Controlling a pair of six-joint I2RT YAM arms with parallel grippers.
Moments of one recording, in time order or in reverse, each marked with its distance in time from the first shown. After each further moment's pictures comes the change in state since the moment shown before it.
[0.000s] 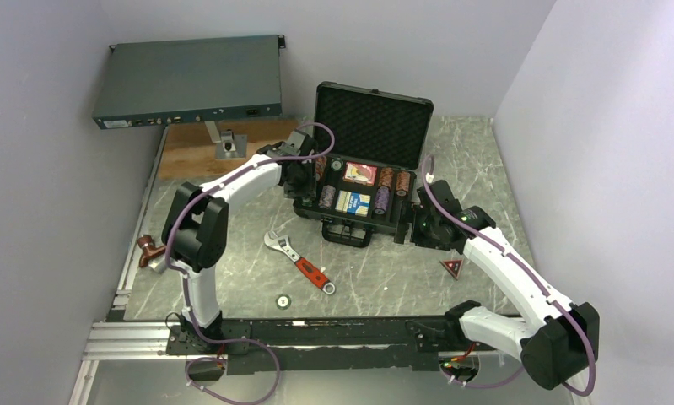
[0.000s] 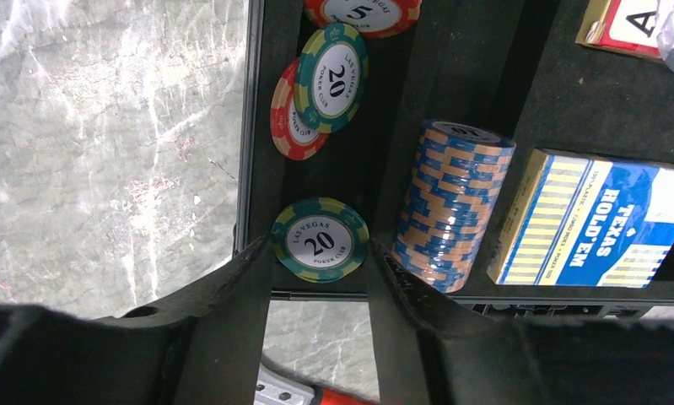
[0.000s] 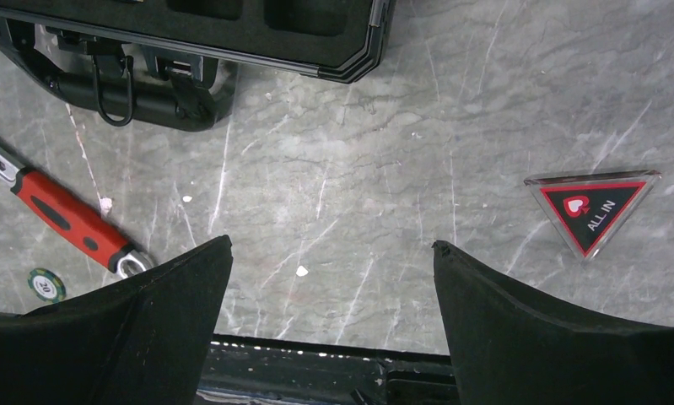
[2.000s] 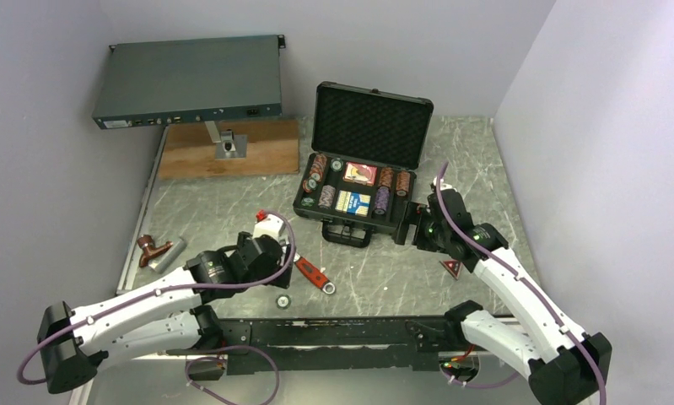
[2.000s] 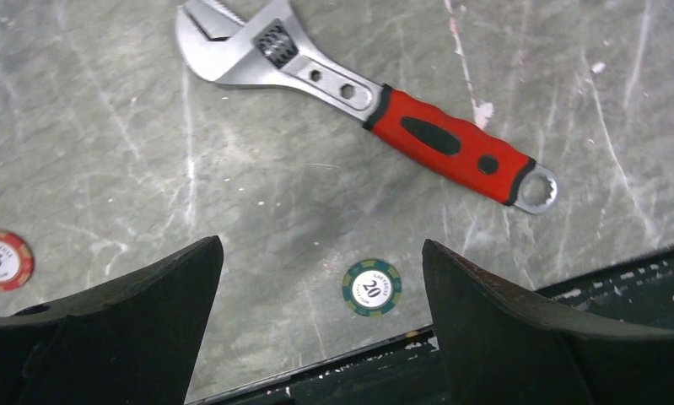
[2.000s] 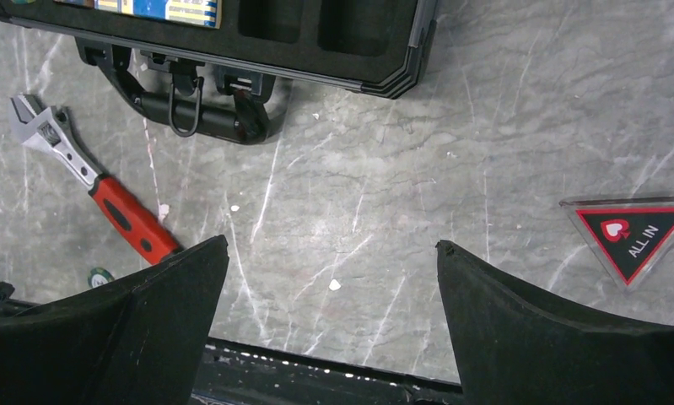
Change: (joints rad) left arm -0.479 -1.065 -0.866 -0.053 -0.386 -0.133; right arm 0.000 -0.156 -0.083 0.097 -0.042 0.034
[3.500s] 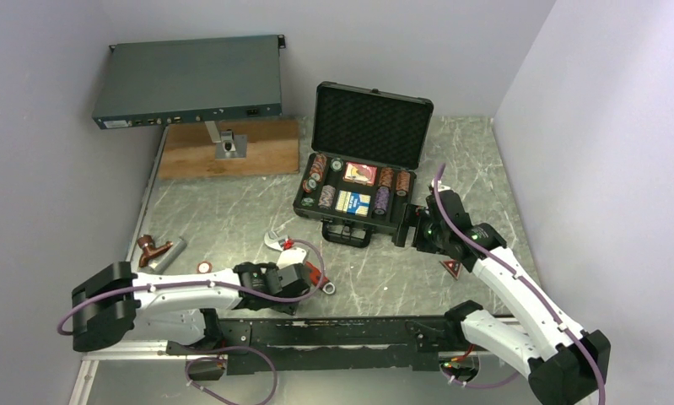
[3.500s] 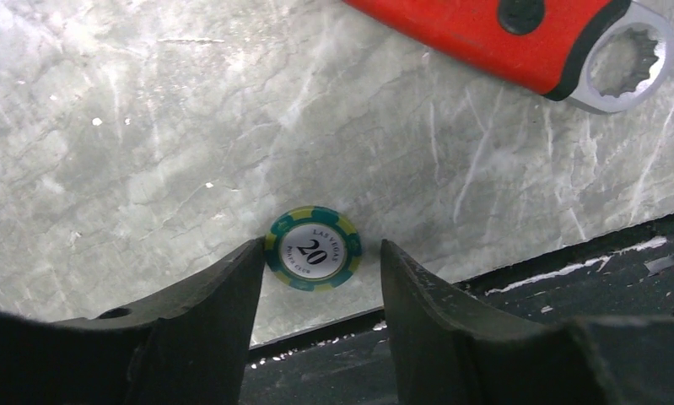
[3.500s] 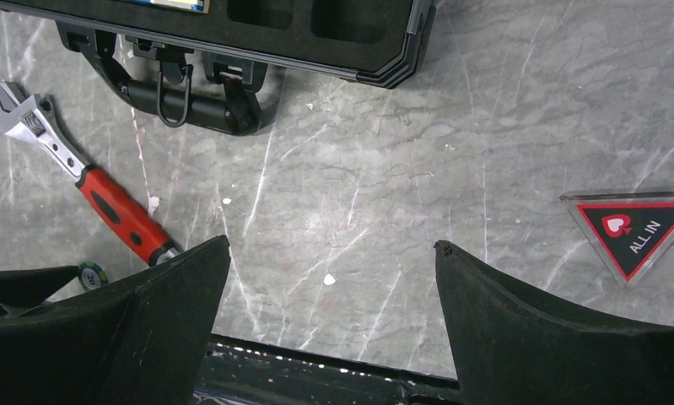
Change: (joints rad) left arm -0.213 0.337 -0.095 0.127 0.111 -0.185; right arm 0.000 0.004 -0.016 -0.004 -0.004 -0.008
